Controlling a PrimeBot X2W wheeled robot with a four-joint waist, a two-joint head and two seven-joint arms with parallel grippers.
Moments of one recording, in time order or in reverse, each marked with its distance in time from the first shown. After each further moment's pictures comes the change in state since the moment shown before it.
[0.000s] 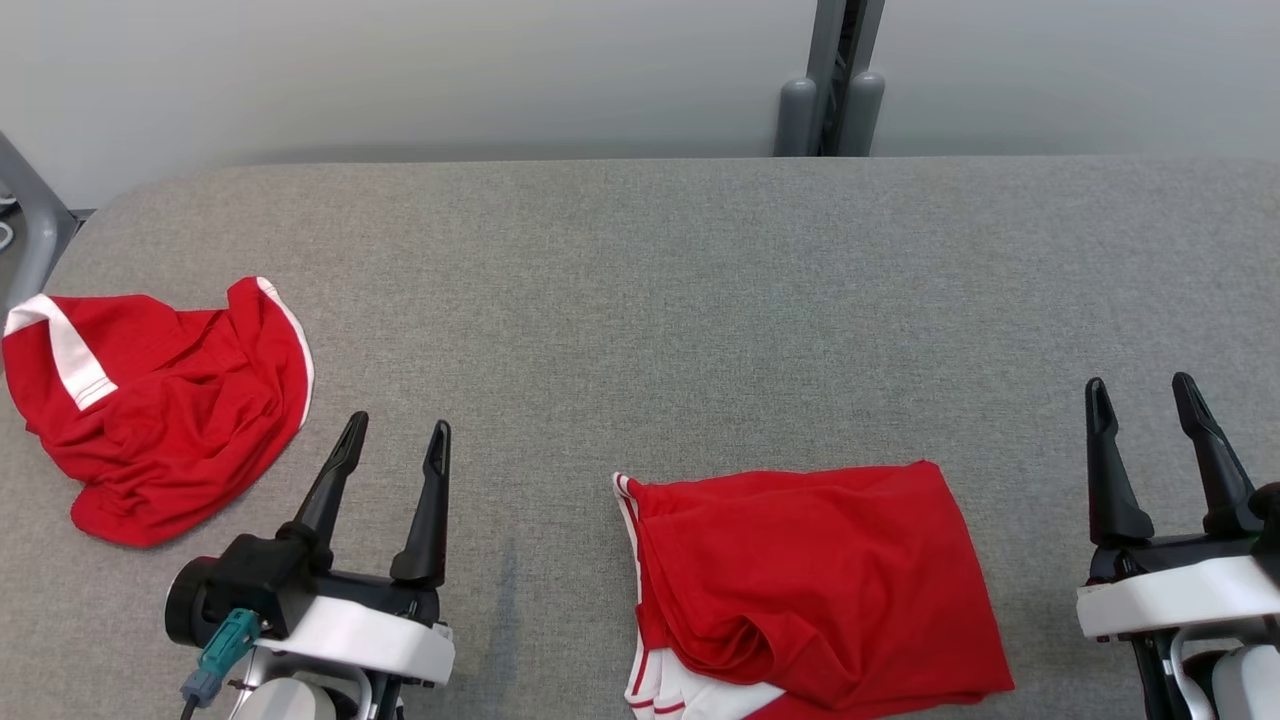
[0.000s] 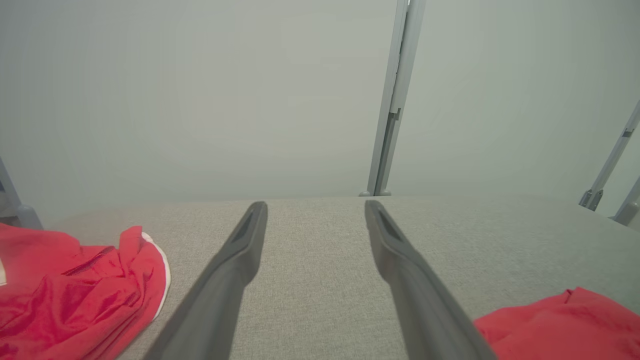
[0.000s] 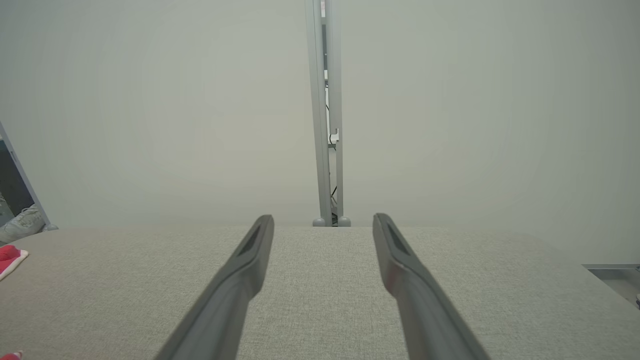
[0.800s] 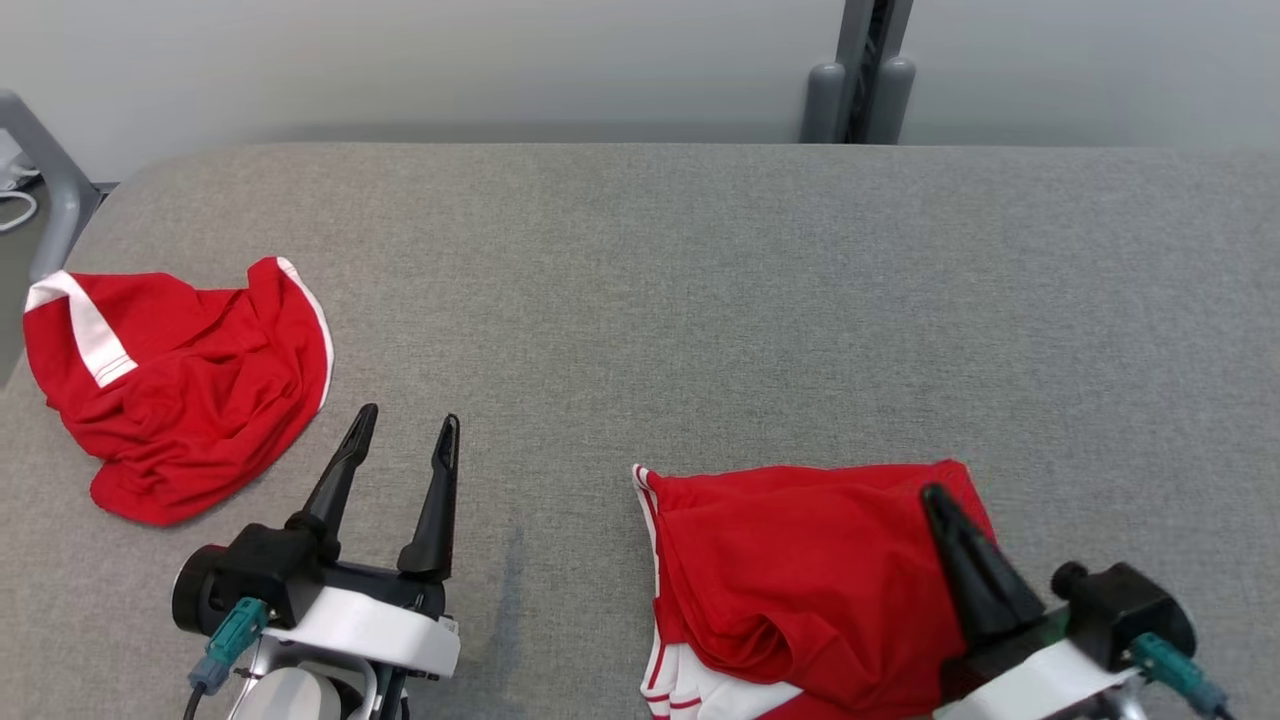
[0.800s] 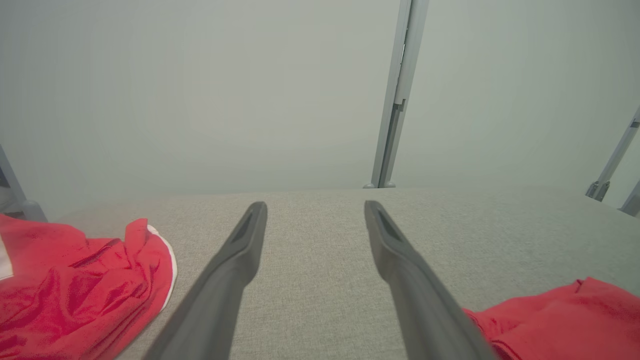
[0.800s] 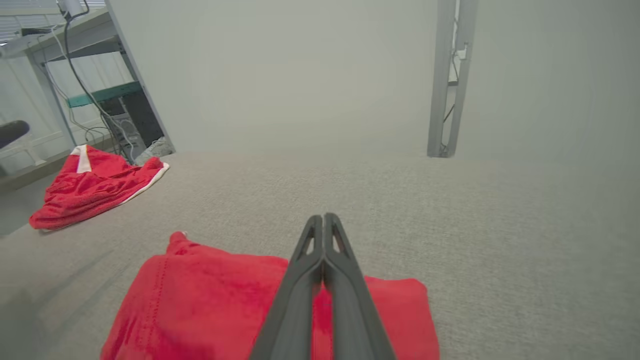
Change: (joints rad) left arm -0.018 -0.004 -0.003 0.020 0.017 -0.015 0.000; right arm 0.054 -0.039 0.303 0.027 0.073 0.000 -0.001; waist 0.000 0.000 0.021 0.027
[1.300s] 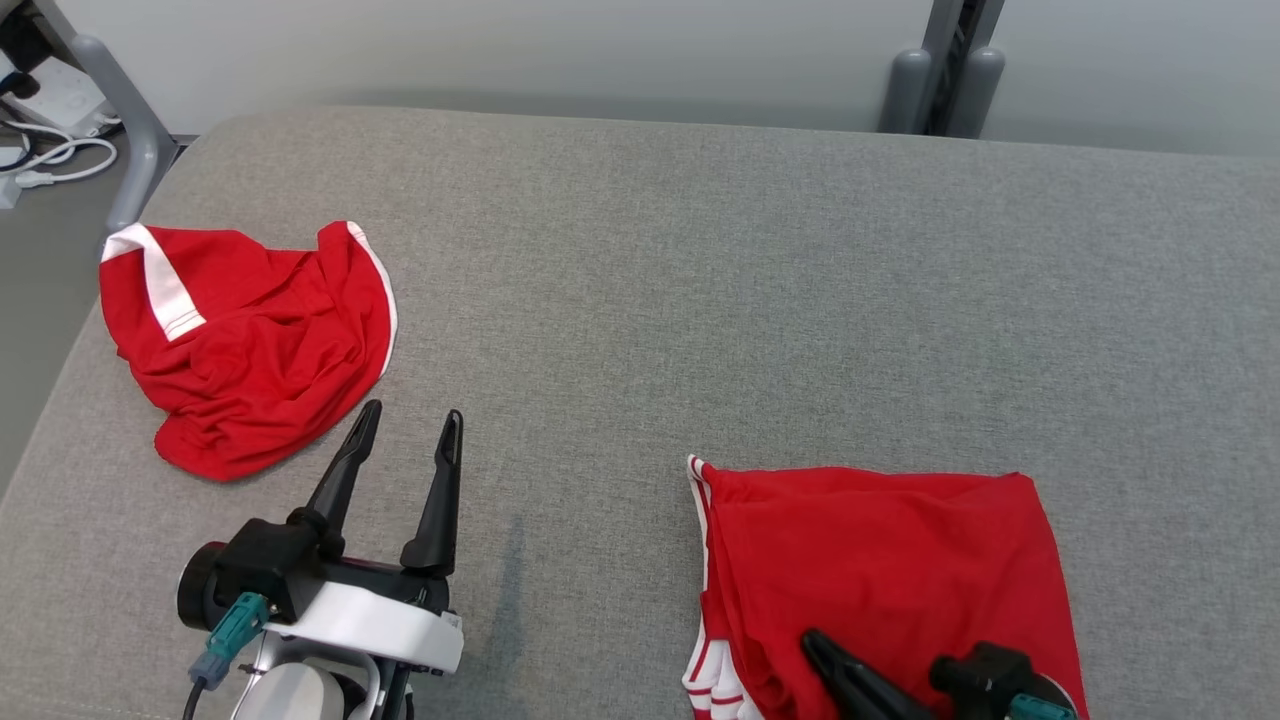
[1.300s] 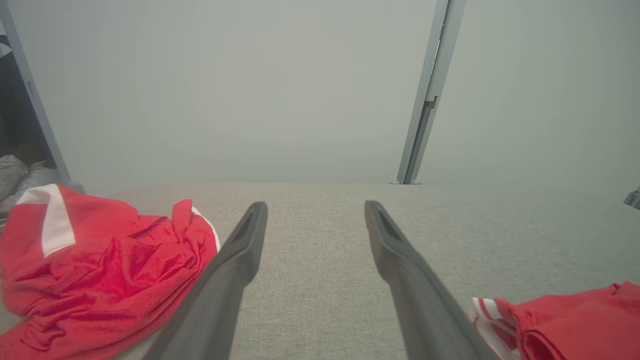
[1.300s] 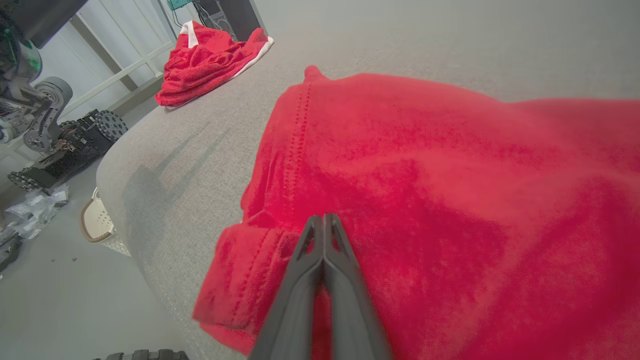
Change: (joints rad) left arm -0.012 0.000 -0.012 0.007 -0.026 0.002 0.000; right arm -0.019 -0.100 0.381 0.126 0.210 0.000 0.027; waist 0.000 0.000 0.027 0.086
